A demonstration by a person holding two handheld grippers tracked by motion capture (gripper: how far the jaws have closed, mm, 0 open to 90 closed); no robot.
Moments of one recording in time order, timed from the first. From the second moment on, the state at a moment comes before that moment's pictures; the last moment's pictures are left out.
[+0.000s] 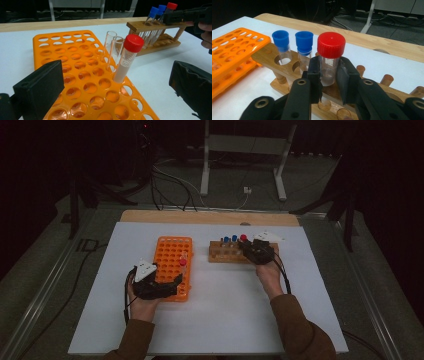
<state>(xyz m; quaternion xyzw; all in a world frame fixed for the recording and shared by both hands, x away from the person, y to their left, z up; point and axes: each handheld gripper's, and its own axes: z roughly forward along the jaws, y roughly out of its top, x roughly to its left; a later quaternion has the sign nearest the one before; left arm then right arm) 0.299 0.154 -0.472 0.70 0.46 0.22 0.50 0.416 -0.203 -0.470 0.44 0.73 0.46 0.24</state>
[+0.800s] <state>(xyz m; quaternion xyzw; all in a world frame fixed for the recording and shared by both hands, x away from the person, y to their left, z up) 0.298 0.153 -0.472 0.70 0.46 0.22 0.50 0.394 -0.217 -0.431 0.42 0.69 0.52 0.27</state>
